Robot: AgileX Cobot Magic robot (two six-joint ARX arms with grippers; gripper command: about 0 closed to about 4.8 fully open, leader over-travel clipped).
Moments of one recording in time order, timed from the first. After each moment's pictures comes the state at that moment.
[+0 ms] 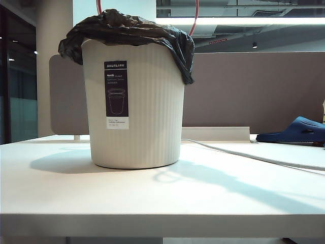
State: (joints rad) left arm -0.58 0.56 0.88 -0.11 -0.10 0.37; right arm 0.50 1.81 1.85 0.11 -0.13 -0.49
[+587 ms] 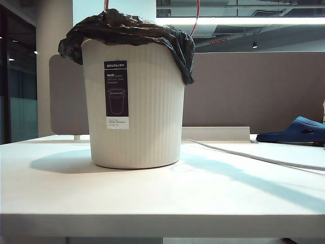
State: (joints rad) left arm -0.58 0.51 0.88 -0.26 -0.05 0.30; right arm 0.39 1.93 1.99 0.11 -0.16 -0.35
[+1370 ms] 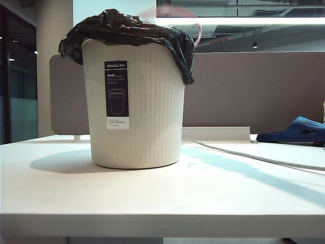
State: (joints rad) left arm -0.58 0.49 0.88 -0.35 0.00 0.23; right arm 0.30 1.94 2.00 0.11 -0.16 -0.26
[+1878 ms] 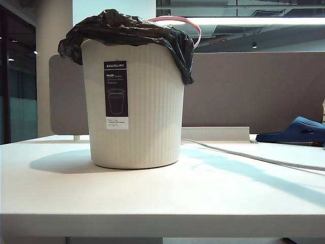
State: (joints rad) left arm -0.58 0.49 0.88 -0.36 0.04 0.13; right arm 0.30 1.87 2.00 -0.04 -0.23 -0.04
